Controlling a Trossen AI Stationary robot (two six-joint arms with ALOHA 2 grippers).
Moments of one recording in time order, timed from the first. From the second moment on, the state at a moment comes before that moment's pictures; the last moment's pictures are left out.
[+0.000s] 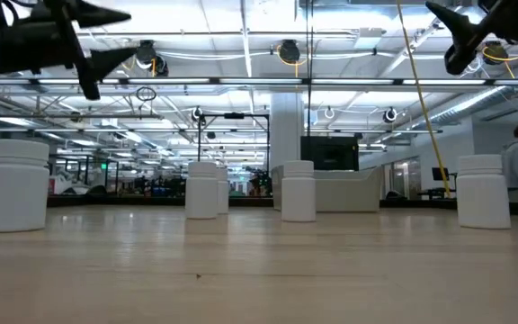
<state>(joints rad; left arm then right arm) 0.00 0.54 0.01 0.94 -0.28 -0.43 0.05 0.07 0.13 0.34 0.05 0.56</state>
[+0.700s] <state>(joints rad) -0.15 0.99 0.59 0.63 -0.12 -0.17 0.42 0.87 0.67 0.00 0.25 0.48</state>
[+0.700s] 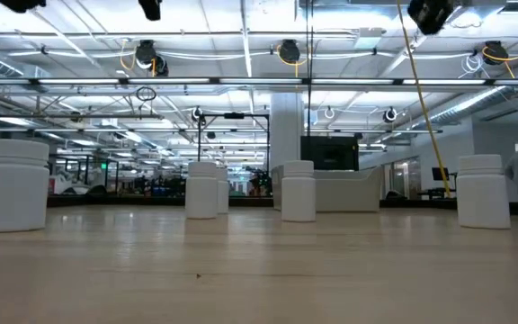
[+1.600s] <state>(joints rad) -0.15 0.97 0.63 0.50 -0.13 -0.14 0.42 1.12 0.87 -0.83 0.29 0.93</state>
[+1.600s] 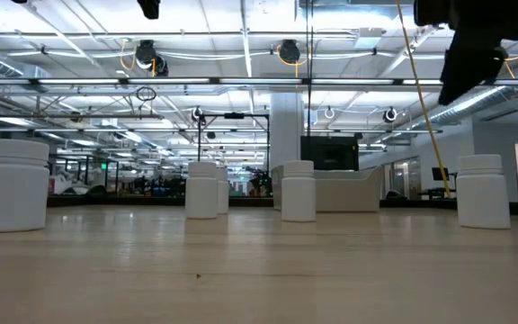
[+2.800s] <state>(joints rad) -0.15 0.97 0.63 0.49 -0.13 -0.13 0.42 1.34 0.81 -0.89 0.23 1.03</state>
